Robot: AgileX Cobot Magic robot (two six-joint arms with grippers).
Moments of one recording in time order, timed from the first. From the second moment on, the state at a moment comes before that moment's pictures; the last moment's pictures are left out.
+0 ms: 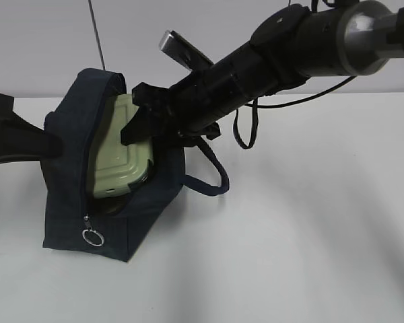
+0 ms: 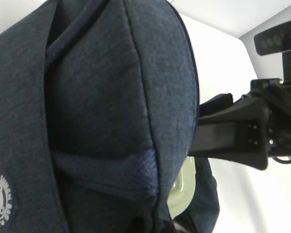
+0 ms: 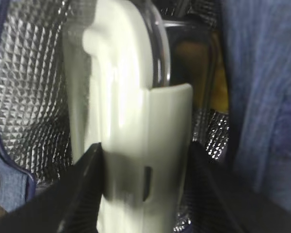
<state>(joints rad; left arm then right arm) 0.04 1.34 -0.78 -1.11 0.90 0.82 0.45 2.06 -1.58 1.08 0.81 -0.55</state>
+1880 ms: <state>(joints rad) 0.04 1.34 -0.78 -1.10 0.90 0.82 0.44 2.12 -1.81 0.68 1.06 -0.28</state>
